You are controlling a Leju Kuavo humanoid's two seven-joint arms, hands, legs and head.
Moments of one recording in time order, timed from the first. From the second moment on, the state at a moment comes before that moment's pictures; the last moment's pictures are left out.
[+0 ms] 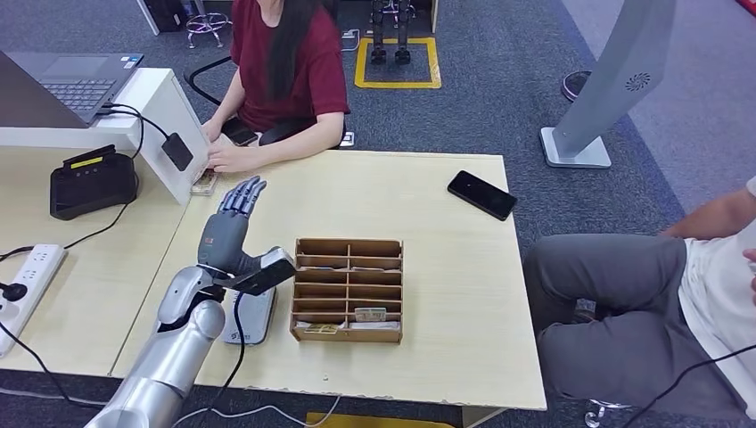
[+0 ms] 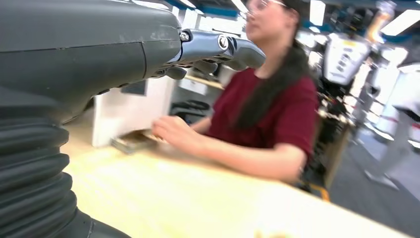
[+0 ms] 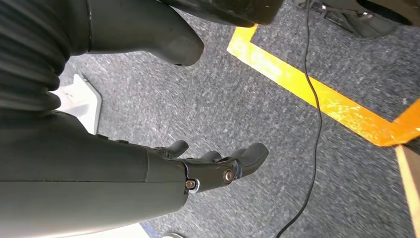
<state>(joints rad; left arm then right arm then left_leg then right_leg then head) -0.39 0.06 -0.14 -1.06 -1.07 0.42 -0.41 -0.08 0.19 -0.64 -0.20 1.46 -0.15 0.02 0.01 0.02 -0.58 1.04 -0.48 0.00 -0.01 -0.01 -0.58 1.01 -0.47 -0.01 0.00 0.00</state>
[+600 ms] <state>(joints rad) -0.28 0.17 -0.55 -1.41 -0.97 0.29 -0.37 -0.07 0.19 -0.69 -0.20 1.44 -0.16 0.02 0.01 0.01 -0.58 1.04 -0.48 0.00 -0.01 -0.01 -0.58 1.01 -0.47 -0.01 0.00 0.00</state>
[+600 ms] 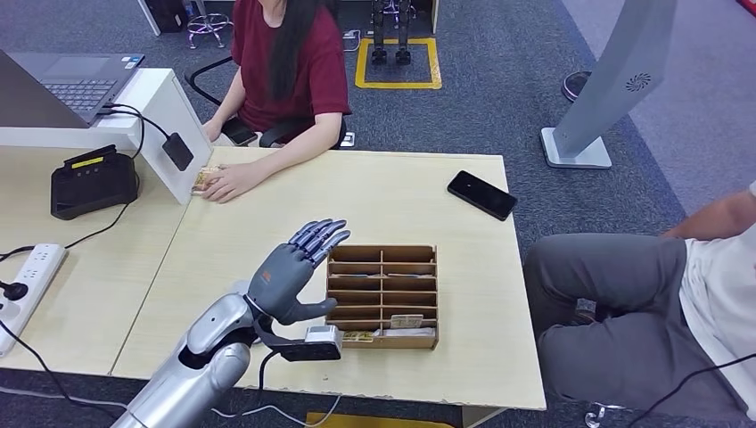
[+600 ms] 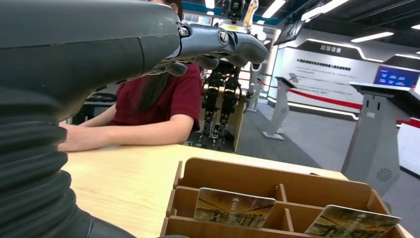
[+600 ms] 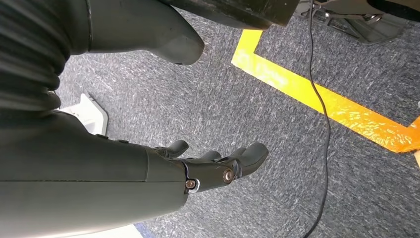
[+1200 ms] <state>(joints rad) -0.27 0.21 -0.56 -1.45 -0.97 0.35 -0.39 -0.07 0.19 -0.69 -0.20 1.46 -0.16 0.02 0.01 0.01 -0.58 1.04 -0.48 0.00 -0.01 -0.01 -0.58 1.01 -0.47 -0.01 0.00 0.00</state>
